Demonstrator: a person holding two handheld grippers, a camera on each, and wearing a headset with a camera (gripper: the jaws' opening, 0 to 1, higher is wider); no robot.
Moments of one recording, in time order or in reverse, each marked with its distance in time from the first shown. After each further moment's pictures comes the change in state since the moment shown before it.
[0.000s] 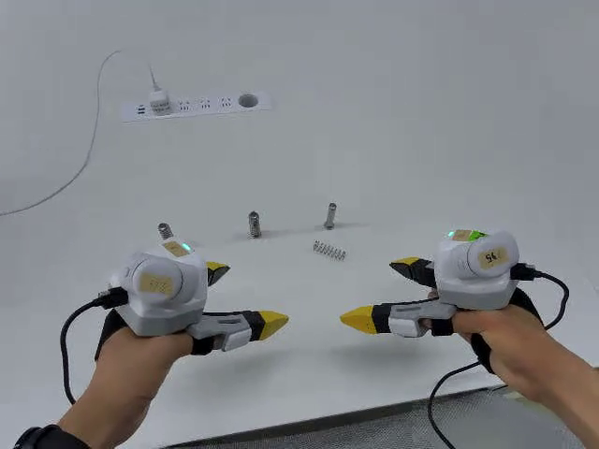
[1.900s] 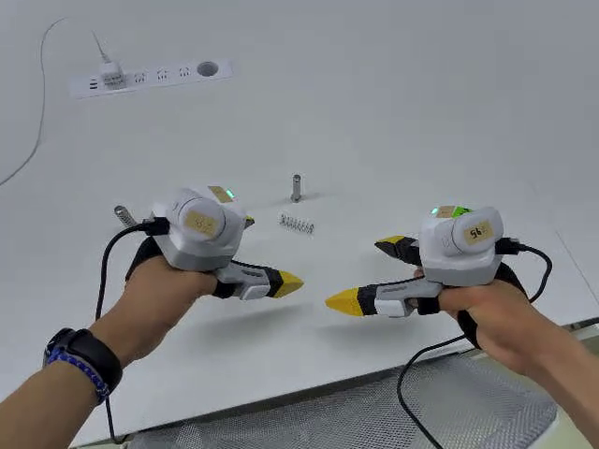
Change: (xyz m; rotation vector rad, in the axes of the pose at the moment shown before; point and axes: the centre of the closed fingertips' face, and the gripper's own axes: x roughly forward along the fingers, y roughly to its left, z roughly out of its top) left arm 0.070 -0.032 0.030 0.227 0.120 -0.135; right arm -0.011 -0.010 -0.020 0.042 0.007 0.028
